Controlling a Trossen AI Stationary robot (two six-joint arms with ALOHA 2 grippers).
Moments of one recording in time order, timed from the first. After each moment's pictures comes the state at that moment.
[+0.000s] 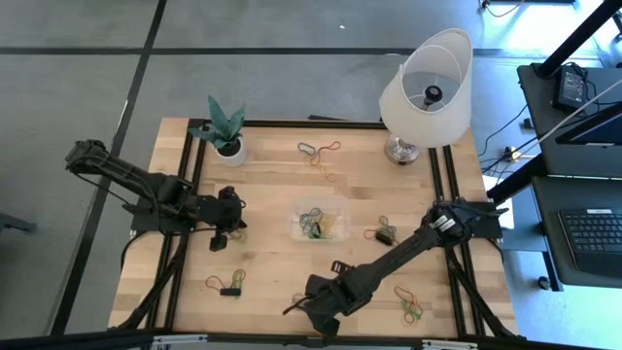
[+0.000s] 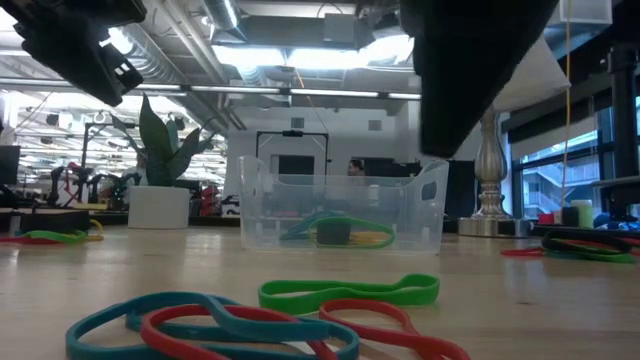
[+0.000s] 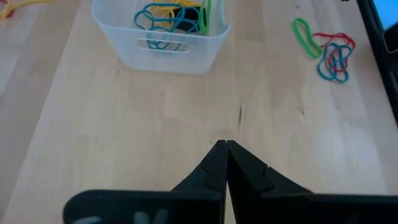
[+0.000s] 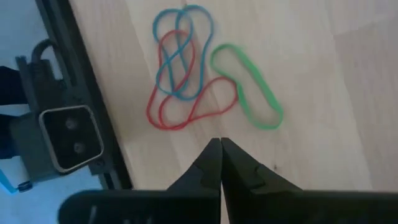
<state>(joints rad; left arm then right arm) -0.35 0.81 0.59 -0.60 -0.16 -0.40 0.57 2.25 1.93 -0.96 0.08 0.89</state>
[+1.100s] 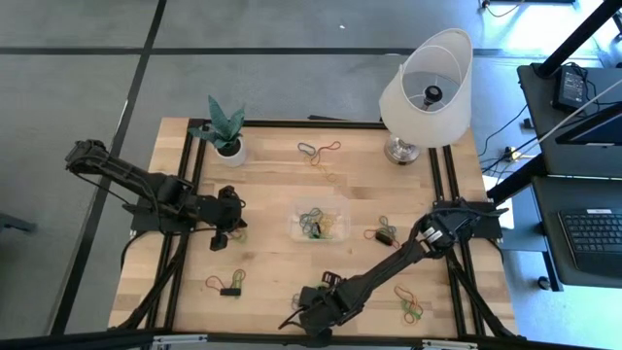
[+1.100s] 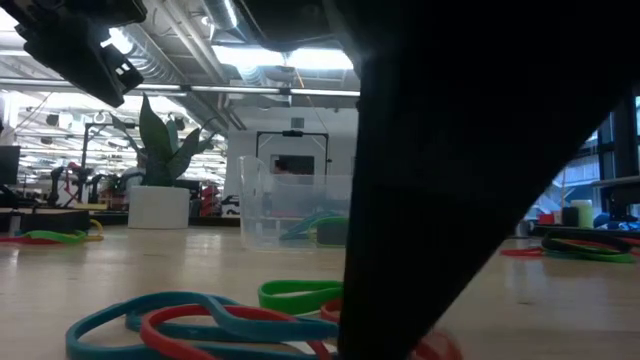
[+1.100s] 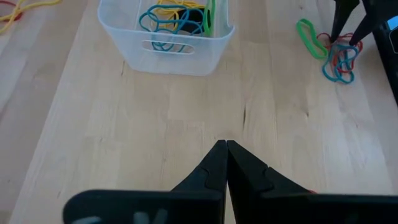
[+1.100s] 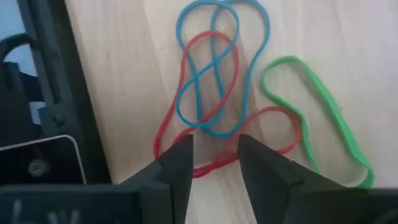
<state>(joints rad) -0.35 0.81 0.59 -0.60 -0.18 -0.40 0.59 2.41 1.93 -0.78 0.10 0.86</state>
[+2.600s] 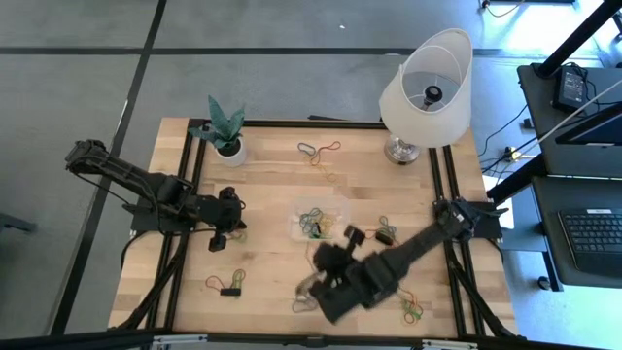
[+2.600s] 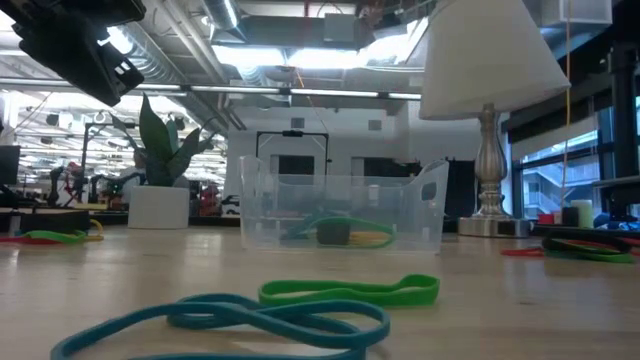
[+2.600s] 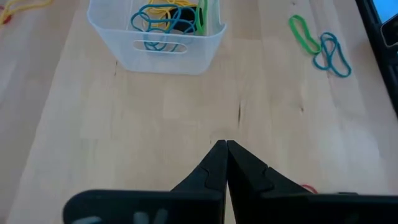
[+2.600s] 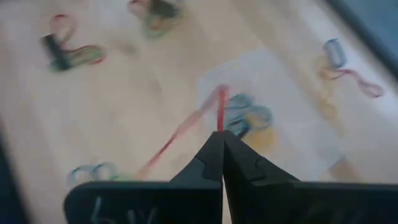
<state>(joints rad) -0.35 0.81 0.59 -0.60 -0.16 -0.37 0.57 2.18 2.31 -1.44 0.70 0.97</state>
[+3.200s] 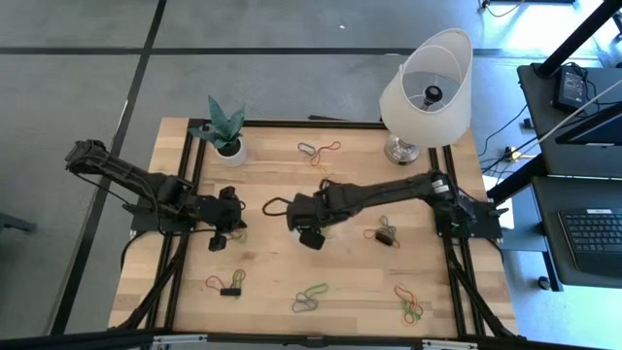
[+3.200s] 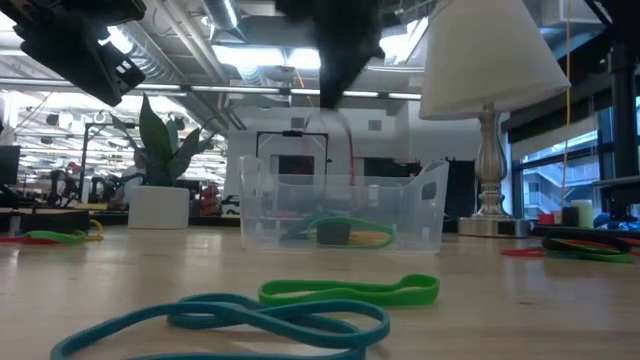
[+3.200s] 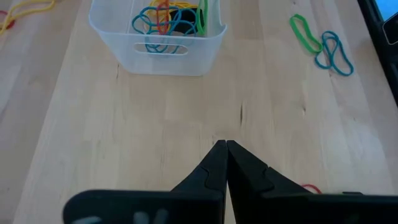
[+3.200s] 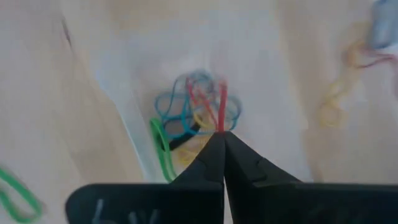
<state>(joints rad) -0.35 0.81 0.59 -0.60 -0.16 -0.36 0.18 2.16 2.06 -1.25 0.28 0.44</state>
